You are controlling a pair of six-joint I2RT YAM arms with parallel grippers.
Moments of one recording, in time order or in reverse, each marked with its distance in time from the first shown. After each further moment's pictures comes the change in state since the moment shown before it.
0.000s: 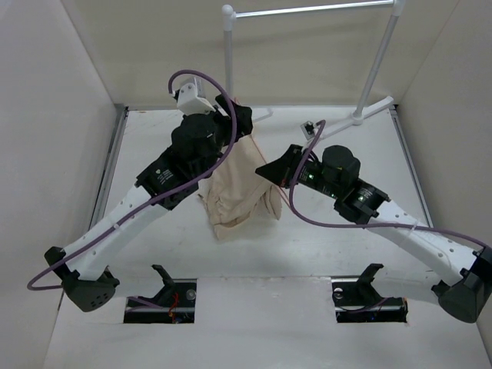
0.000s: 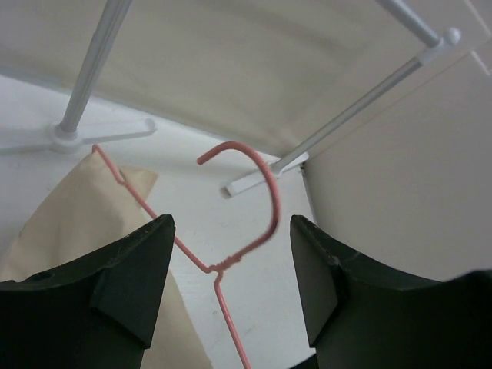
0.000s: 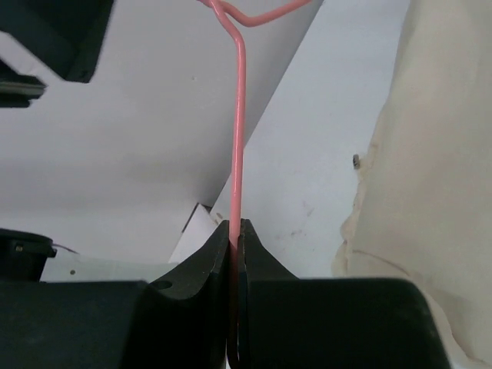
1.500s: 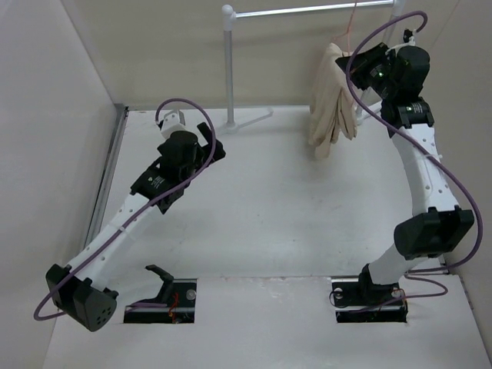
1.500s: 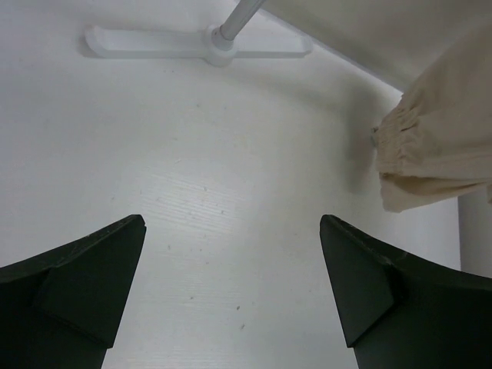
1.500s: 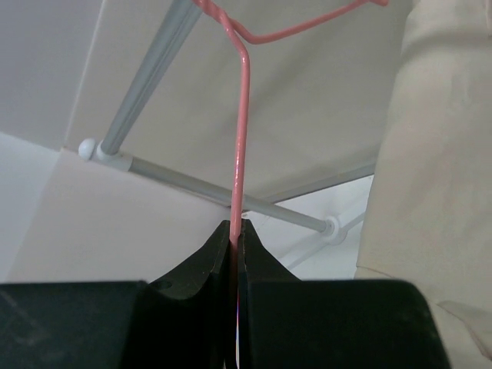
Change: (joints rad) left arm 0.312 -0.119 -0.358 -0.116 0.208 -0.029; right arm -0.718 0.475 0.780 -0.216 -0.103 0.098
